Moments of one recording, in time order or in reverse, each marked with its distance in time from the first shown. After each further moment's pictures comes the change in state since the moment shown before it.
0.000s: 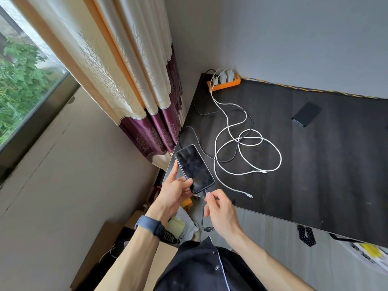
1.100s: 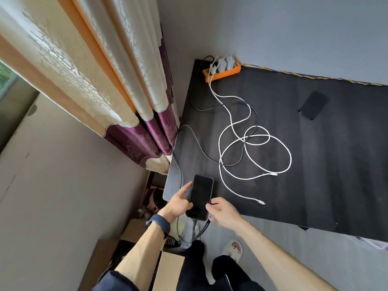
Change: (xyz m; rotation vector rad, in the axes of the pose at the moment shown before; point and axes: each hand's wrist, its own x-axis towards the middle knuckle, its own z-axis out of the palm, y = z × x) left_hand 0.135 -0.049 -0.065 0.542 -0.198 -0.240; right_hand 0.123 0.064 0.044 -0.142 -0.201 0.432
